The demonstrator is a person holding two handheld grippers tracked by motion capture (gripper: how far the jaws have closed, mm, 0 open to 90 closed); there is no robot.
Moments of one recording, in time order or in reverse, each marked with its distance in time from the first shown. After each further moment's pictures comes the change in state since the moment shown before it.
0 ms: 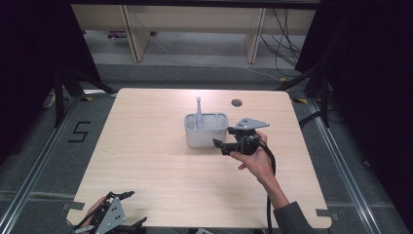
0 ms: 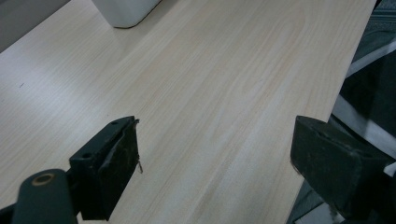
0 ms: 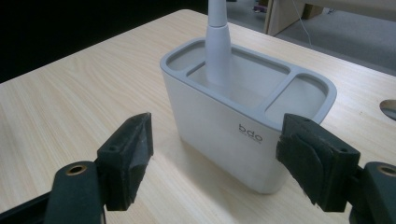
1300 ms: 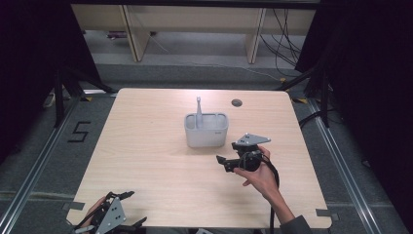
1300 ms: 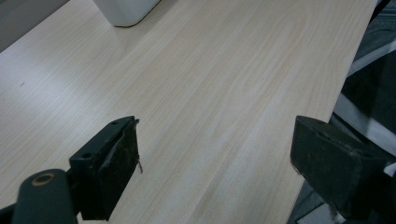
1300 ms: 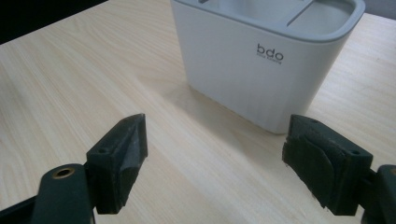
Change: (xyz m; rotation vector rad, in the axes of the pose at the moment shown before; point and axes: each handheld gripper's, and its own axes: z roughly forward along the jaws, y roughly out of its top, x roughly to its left) left arm 0.000 0.000 0.000 0.000 0.003 0.000; right arm 0.014 -0.041 -0.009 0.095 0.011 0.047
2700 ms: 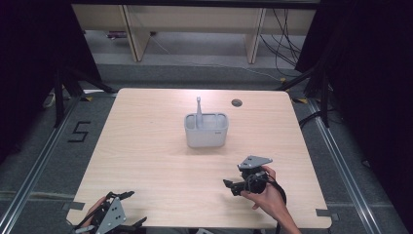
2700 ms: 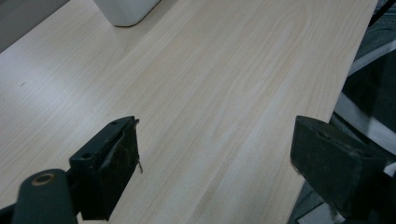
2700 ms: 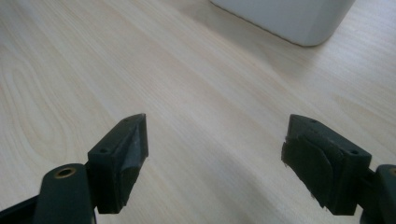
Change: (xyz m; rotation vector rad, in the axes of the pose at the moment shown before) left arm 0.000 0.000 0.000 0.004 0.004 0.004; right arm 0.015 -0.052 -0.017 0.148 0.000 -0.052
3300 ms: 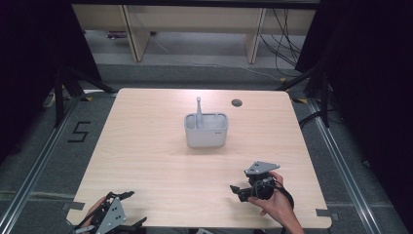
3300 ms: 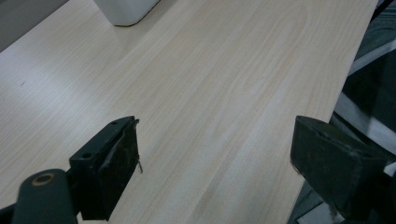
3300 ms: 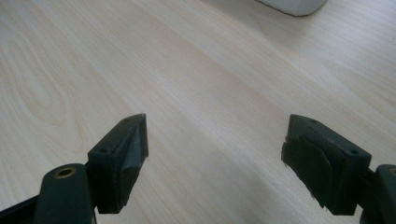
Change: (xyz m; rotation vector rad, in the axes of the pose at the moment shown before) left arm 0.000 0.000 0.000 0.009 0.002 -0.001; right arm -0.003 -0.020 -0.015 0.039 -0.006 0.017
